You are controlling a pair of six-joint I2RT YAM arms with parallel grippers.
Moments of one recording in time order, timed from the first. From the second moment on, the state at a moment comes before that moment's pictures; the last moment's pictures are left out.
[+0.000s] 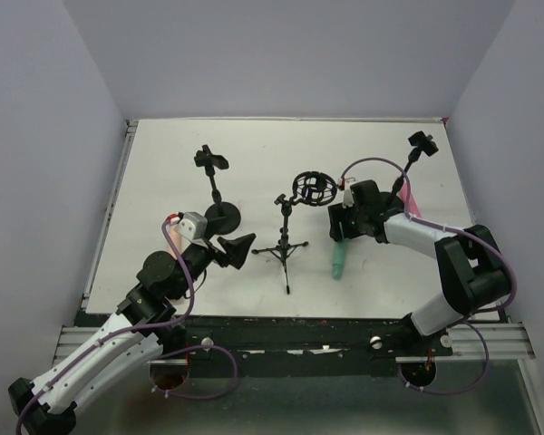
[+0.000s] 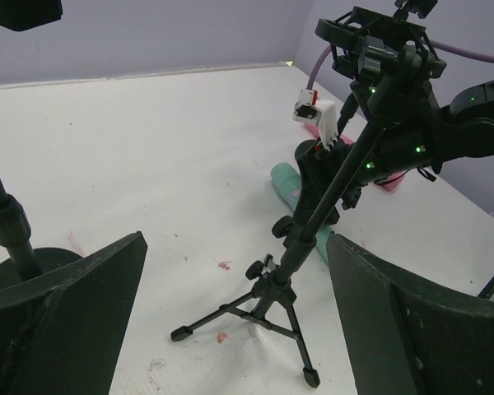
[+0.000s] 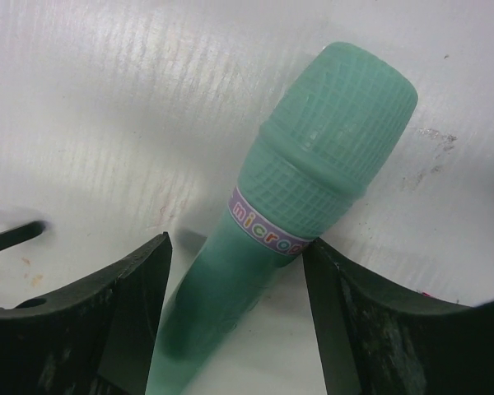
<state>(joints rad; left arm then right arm) -0.76 0.40 0.37 0.13 -0.10 -0.26 0.39 1.57 0.77 -0.11 -0.07 0.07</state>
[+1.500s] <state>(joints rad) -0.76 0.28 0.38 0.06 -0.08 -0.38 0.29 1.59 0.87 -0.43 -0.23 -0.42</state>
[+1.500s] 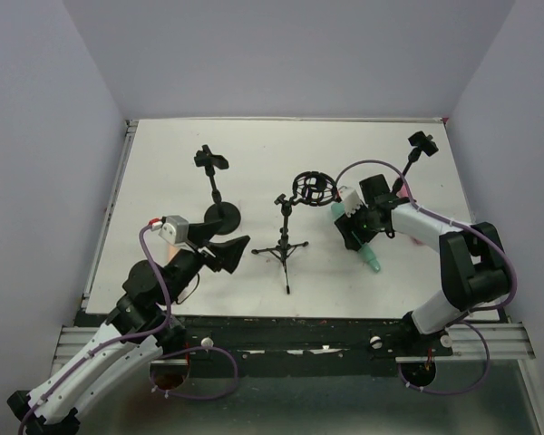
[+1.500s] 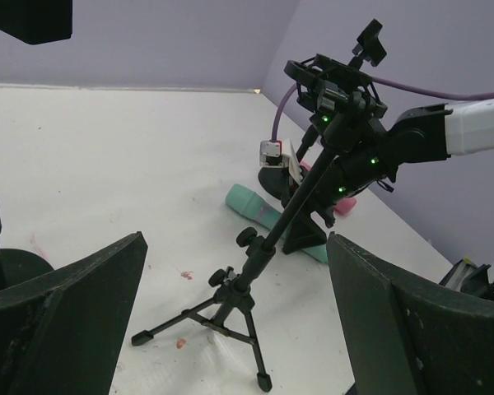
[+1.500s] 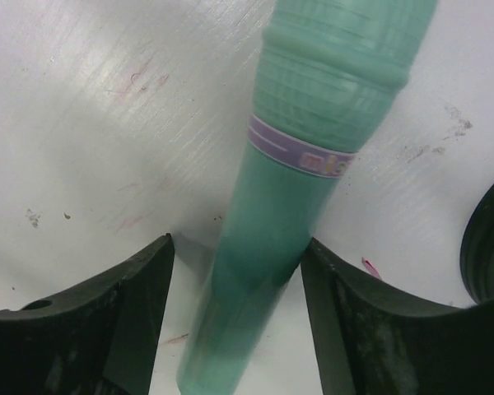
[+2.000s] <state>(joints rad) -0.76 0.30 0.43 0.10 0.05 -0.50 0.23 1.50 0.88 -0.53 -0.38 -0.44</state>
